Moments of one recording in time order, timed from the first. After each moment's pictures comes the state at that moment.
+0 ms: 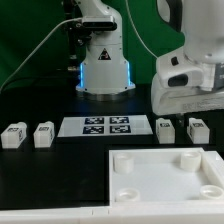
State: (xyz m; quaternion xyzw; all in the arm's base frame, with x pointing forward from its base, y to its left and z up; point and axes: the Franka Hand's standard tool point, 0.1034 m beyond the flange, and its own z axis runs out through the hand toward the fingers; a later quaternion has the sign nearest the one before) arm 0.421 0.178 0.044 -0.97 0.03 0.24 0.06
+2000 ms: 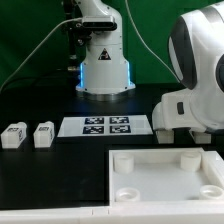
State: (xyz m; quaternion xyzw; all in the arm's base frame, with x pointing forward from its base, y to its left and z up) arm 0.373 0.183 0.009 -0.89 0.02 0.46 0.05
